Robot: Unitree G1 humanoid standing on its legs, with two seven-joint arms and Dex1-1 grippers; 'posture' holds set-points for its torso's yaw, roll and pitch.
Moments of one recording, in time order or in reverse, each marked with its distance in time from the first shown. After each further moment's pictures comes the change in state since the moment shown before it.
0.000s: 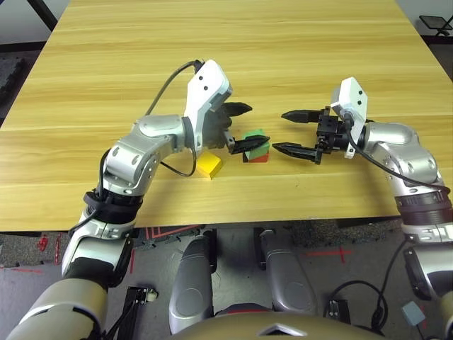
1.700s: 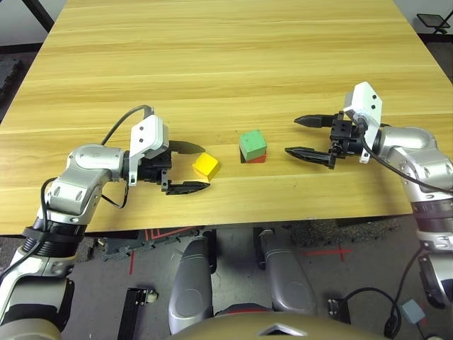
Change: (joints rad) left arm 0.316 0.220 0.075 0.120 0.051 -0.415 -0.361; right arm 0.054 -0.031 -0.033 -0.038 0.008 0.023 -0.019
